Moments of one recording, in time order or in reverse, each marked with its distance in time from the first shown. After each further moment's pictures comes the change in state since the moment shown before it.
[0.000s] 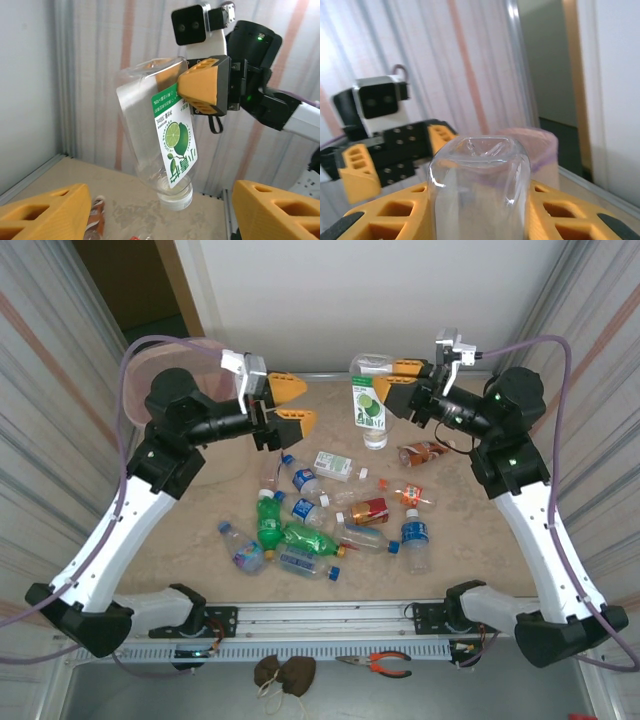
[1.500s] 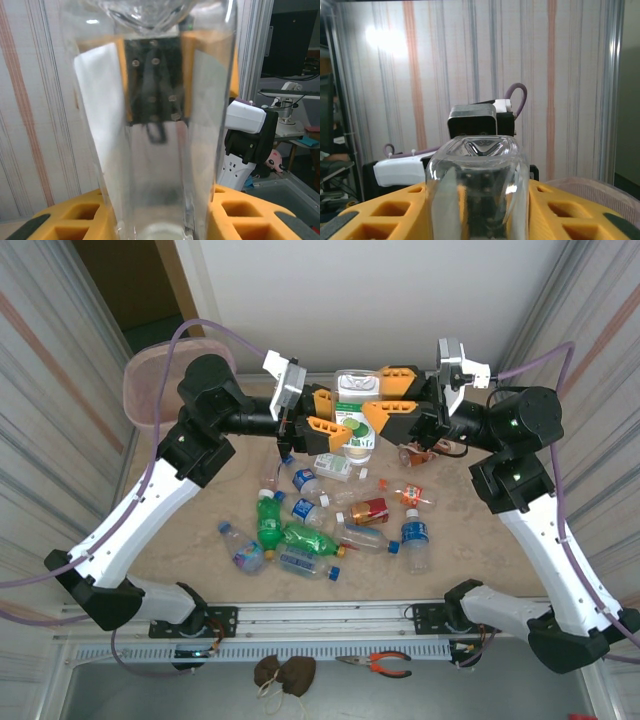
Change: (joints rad) left arm -0.164 0.145 0.173 0.045 0.193 0.067; right arm 0.179 -0.039 0.052 0.154 -0.061 0.027
